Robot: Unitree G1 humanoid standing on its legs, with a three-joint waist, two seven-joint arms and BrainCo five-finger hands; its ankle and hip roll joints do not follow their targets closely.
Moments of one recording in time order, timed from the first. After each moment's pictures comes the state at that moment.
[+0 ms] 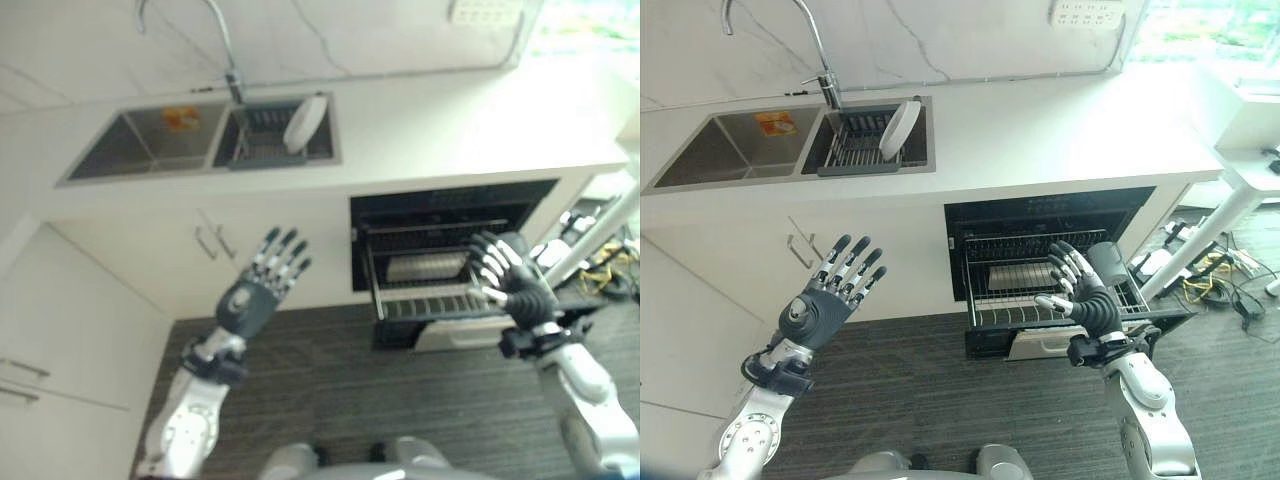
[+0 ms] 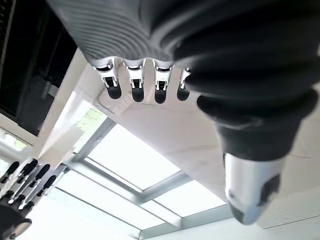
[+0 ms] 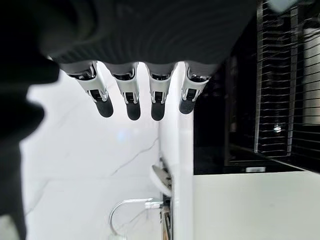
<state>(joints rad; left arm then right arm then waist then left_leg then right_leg) 0.19 0.33 -0.02 -0.22 -1.04 0.02 -0.60 0.19 -0.46 -0.08 -0.27 0.44 -0.01 0.21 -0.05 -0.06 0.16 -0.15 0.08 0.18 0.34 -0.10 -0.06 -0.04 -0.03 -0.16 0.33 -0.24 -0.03</state>
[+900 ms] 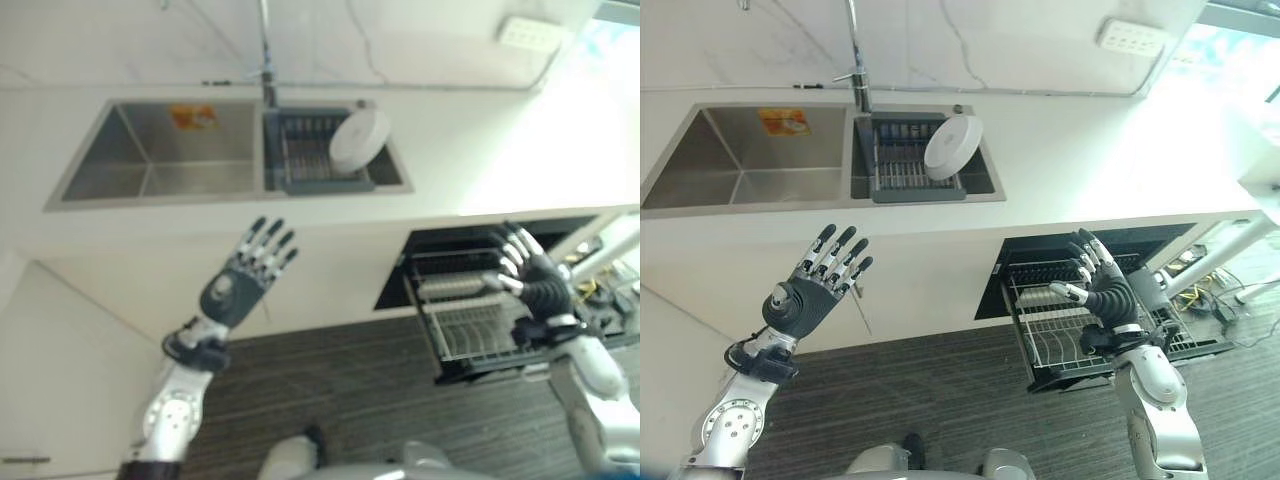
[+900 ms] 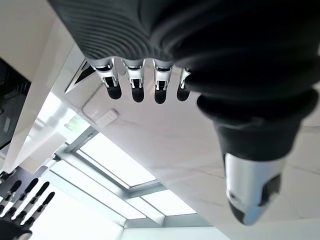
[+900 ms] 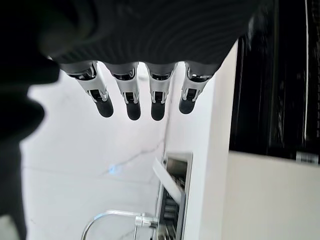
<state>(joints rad) 0.10 0.35 0.08 -0.18 -1.09 0.09 -0.61 0.15 -0.47 -0.17 -0.28 0.41 -0.01 0.18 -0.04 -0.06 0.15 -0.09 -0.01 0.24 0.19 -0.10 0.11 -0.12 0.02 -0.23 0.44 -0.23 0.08</state>
